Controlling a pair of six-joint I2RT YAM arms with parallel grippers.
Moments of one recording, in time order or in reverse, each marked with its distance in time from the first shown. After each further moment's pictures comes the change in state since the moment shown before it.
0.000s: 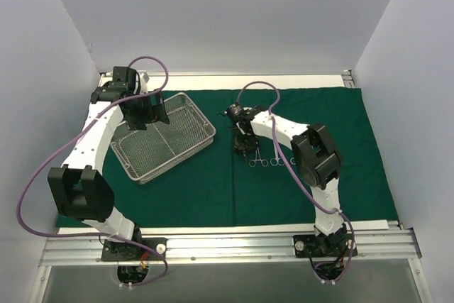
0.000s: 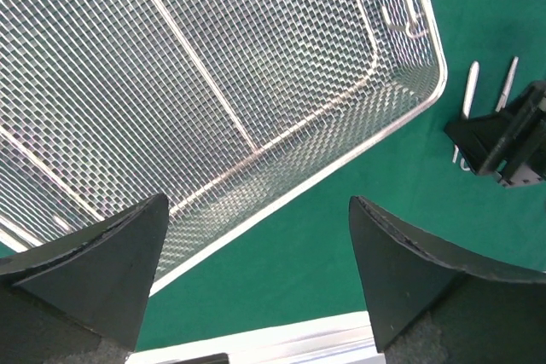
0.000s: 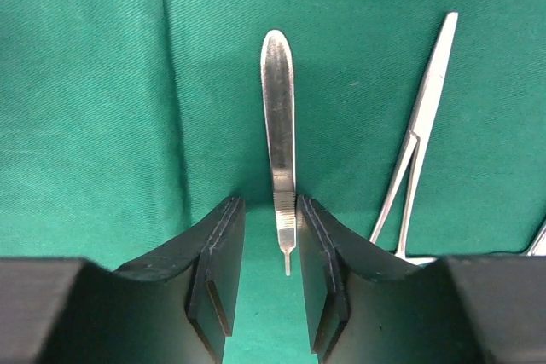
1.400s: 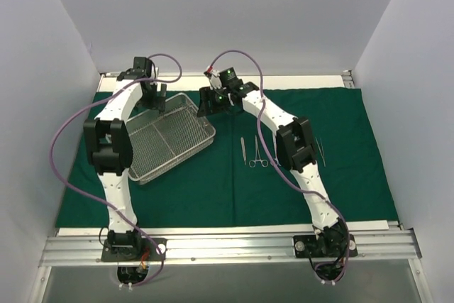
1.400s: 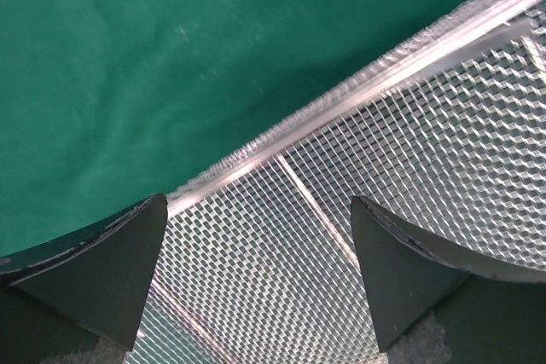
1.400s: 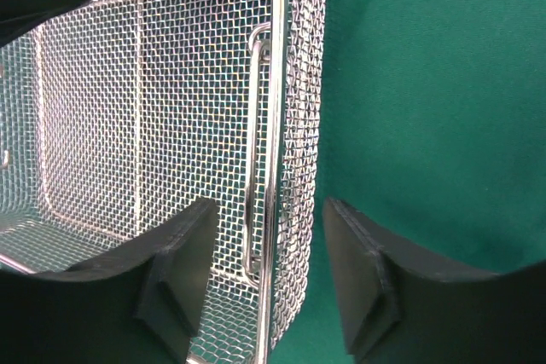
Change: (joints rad) left arm 0.010 0.539 0.370 0.126 -0.332 0.294; right arm -0.079 0.404 0.708 0.220 -0.589 -0.316
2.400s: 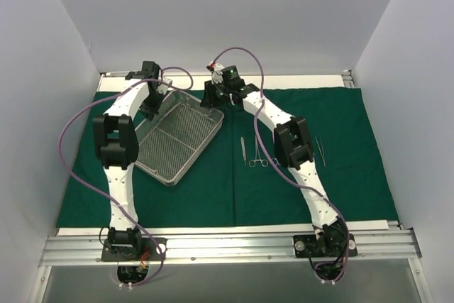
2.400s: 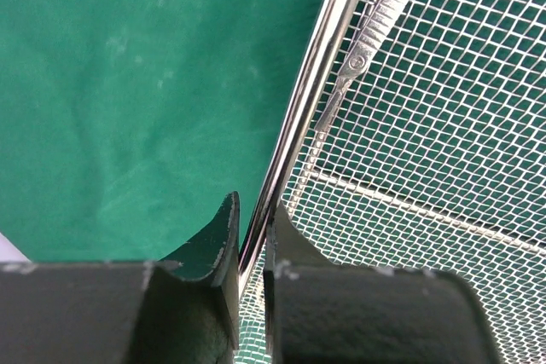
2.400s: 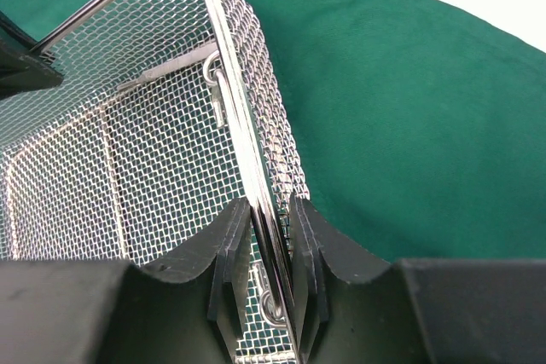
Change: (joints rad) left arm -0.025 0.176 0.172 -0.171 0.003 0.283; right arm -0.029 0.088 0.049 0.189 0.032 -0.008
